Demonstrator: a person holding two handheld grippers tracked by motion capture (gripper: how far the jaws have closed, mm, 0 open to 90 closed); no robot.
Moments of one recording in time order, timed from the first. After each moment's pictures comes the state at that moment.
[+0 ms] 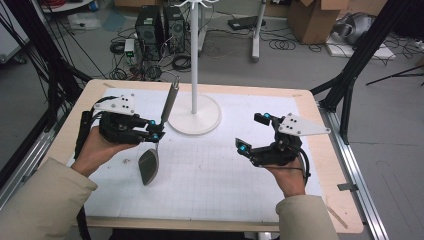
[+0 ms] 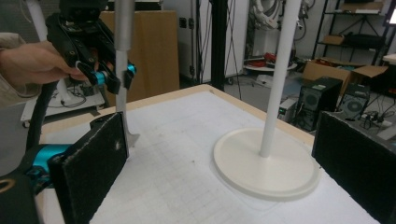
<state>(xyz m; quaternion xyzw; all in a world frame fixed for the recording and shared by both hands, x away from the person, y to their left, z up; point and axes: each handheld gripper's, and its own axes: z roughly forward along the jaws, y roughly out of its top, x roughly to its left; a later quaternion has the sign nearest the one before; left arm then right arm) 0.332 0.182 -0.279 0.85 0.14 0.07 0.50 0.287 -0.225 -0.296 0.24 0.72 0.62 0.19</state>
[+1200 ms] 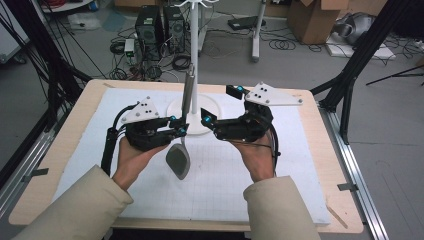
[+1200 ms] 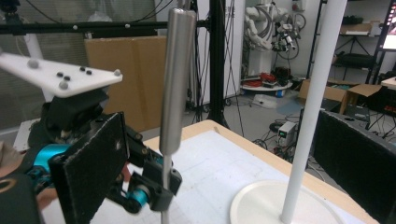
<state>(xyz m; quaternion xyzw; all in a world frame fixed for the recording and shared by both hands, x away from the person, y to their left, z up) 0.307 0.121 -0.286 0.77 0.24 0.17 0.56 0.300 -0.148 -0.234 0.25 0.69 0.65 0.20</state>
